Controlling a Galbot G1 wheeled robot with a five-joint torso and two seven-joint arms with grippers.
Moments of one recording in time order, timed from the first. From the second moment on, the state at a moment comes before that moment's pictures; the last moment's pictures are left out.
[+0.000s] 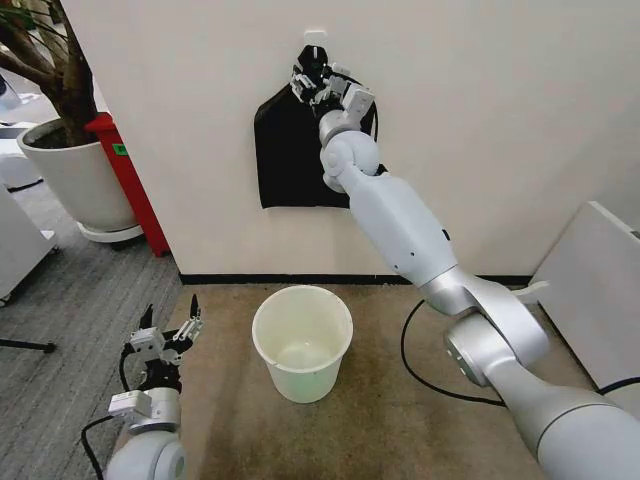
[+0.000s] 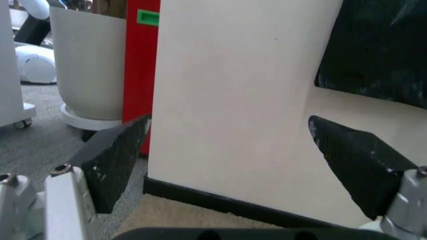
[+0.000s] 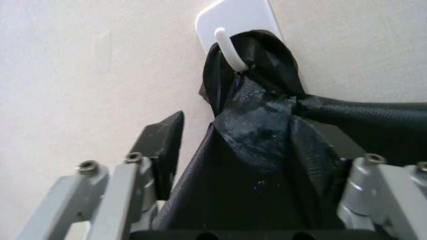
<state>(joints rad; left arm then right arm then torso) 1.56 -1.33 -0.60 -2.00 -0.37 -0.23 -0.19 0.00 1.56 -0.08 1.09 0.86 -0.03 0.30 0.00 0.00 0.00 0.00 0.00</state>
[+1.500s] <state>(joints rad) 1.55 -1.33 -0.59 -1.99 -0.35 -0.23 -0.20 -0.05 1.56 -0.10 1.21 0.91 -0.15 0.49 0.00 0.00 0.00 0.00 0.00</state>
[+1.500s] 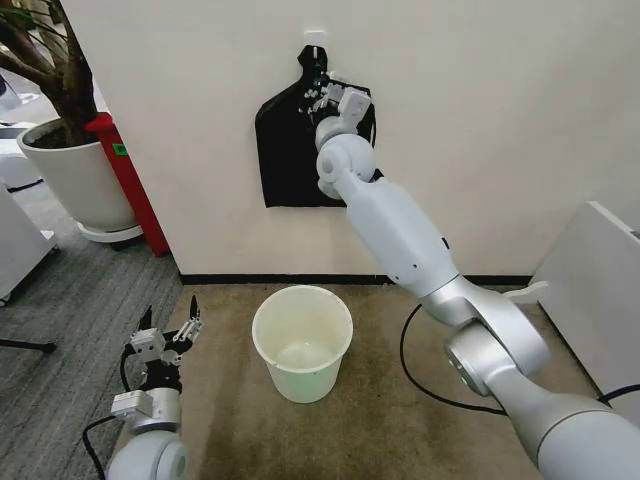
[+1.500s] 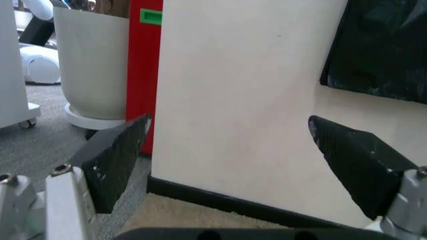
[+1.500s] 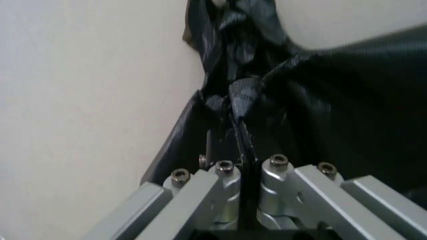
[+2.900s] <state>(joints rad) 1.55 -1.34 -0.59 -1.98 -0.33 -0.24 -0.21 -0.20 1.55 -0.11 1.32 0.90 -0.18 0.55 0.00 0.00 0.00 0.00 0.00</state>
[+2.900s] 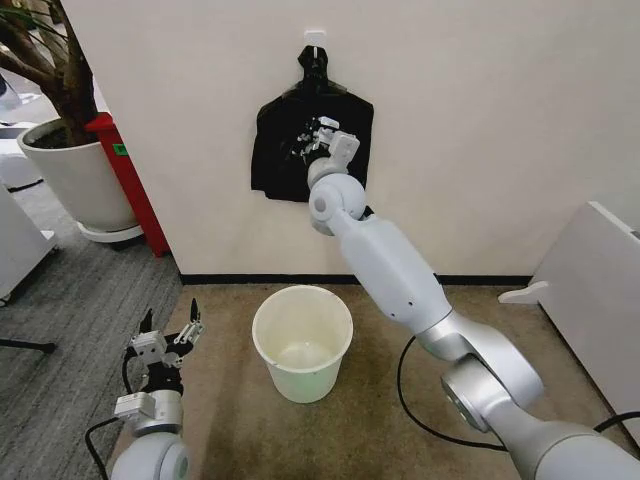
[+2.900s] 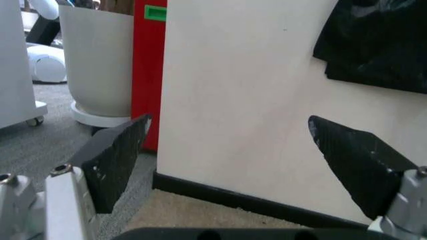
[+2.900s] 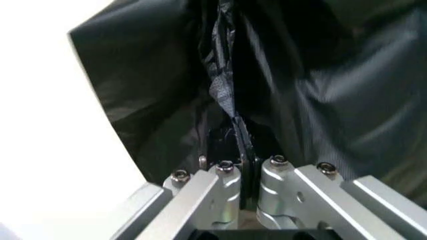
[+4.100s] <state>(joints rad) 1.55 -1.35 -0.59 -1.97 -0.32 -0.24 -0.21 -0.43 1.53 -0.09 1.39 0.85 -0.18 0.54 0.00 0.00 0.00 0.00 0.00</state>
